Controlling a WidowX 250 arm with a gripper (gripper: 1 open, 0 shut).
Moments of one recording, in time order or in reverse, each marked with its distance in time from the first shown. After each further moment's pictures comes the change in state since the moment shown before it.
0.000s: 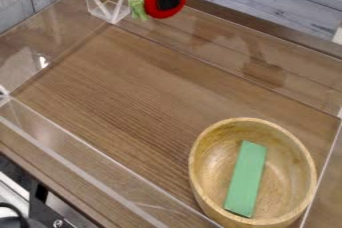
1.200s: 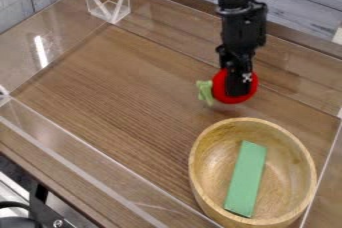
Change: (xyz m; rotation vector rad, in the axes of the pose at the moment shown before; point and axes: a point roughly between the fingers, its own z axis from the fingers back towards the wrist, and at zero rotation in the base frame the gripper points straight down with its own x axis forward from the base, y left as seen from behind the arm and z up) arm 0.036 -0.108 -0.093 -0.147 0.050 -0.214
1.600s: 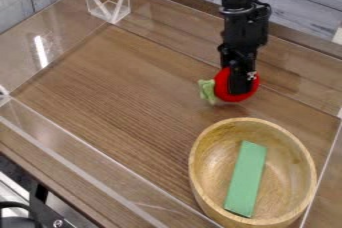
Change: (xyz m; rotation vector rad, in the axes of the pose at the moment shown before) arm 0.004 0.009 0.000 0.013 0.015 0.075
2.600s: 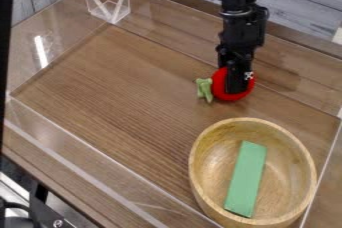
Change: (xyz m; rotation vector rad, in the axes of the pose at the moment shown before) arm -0.007 0.025 -0.005 0.018 0.028 0.041
